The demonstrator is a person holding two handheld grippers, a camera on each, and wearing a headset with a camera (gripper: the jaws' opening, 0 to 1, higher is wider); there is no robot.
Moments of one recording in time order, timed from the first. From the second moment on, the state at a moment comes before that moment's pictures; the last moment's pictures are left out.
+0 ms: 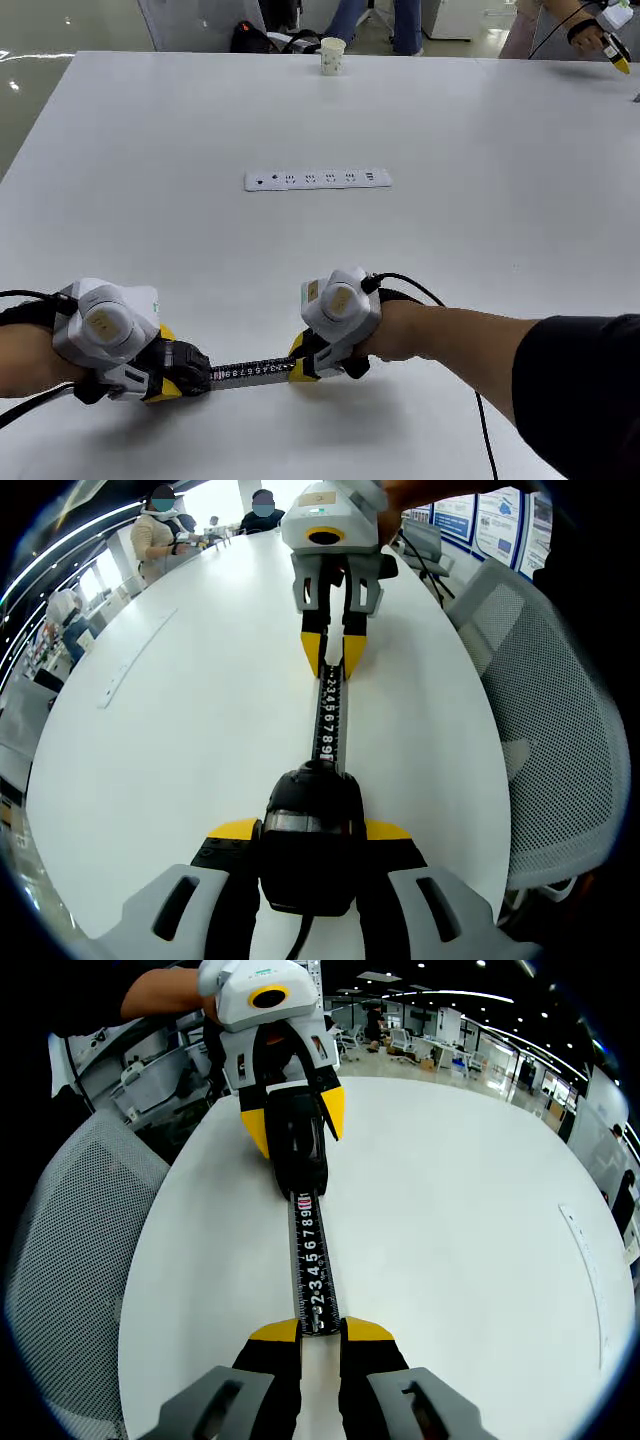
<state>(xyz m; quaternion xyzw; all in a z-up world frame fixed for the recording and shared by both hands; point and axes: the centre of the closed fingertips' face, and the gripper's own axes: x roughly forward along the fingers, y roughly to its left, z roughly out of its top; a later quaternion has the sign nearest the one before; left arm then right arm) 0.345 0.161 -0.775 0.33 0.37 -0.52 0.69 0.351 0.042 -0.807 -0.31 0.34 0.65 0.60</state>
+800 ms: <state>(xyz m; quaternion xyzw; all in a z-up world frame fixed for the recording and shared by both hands) 0.347 0.162 -0.775 0.33 0.37 -0.52 0.70 0.355 0.025 -0.807 -0.31 0.34 0.65 0.61</state>
